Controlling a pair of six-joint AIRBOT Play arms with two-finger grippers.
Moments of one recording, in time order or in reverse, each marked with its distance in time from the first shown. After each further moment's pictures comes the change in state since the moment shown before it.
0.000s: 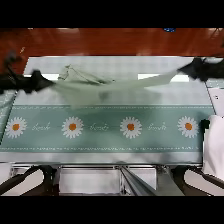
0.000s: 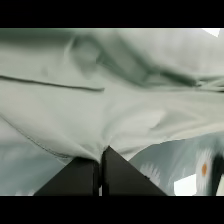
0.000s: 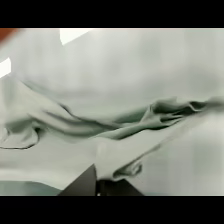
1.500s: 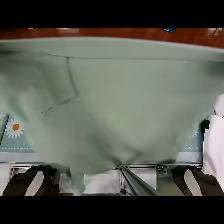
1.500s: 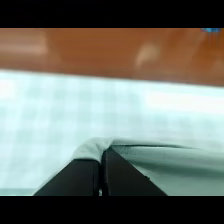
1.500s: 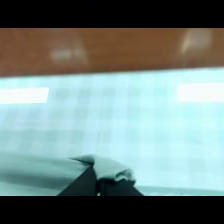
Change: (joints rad) left arm -0.117 0.444 0.268 0.616 -0.027 -0.242; right arm 0.006 0.535 0.134 -0.465 0.209 0.188
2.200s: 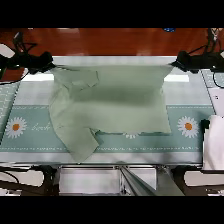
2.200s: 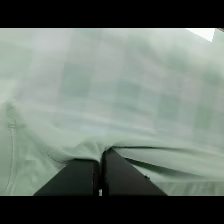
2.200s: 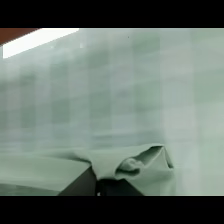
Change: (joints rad) left arm -0.037 -0.896 0.086 -0.217 0.300 -0.058; right arm 0.126 -0.860 0.018 0.219 -0.431 -0.061
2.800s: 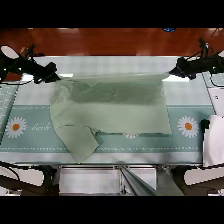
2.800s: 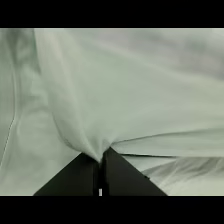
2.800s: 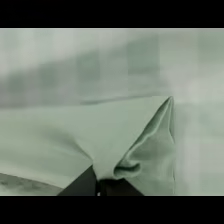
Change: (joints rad) left arm 0.021 -0.068 0.020 -0.008 -0.301 0.030; right arm -0.058 -0.115 0.092 -0.006 0.269 -0.001
